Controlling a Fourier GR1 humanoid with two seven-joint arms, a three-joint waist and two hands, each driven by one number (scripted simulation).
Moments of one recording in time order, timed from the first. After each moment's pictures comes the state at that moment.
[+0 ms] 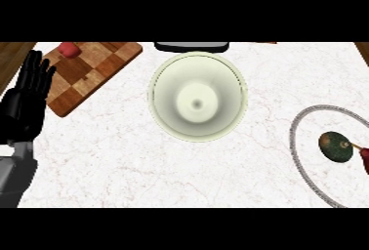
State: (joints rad) left arm -0.28 0.49 -0.04 -1.43 0.37 0.22 -0.10; right arm -0.06 -1.50 0.15 -1.40 0.25 0.52 -0.72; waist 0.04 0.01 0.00
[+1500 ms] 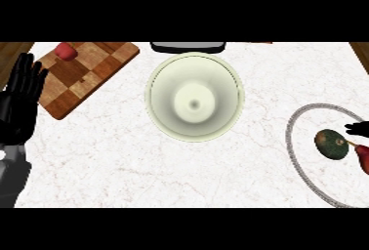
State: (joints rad) left arm -0.25 0.47 0.04 -1.44 0.33 0.16 -0.09; right arm -0.43 -1.07 0.50 -0.84 0.63 0.34 -0.89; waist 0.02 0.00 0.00
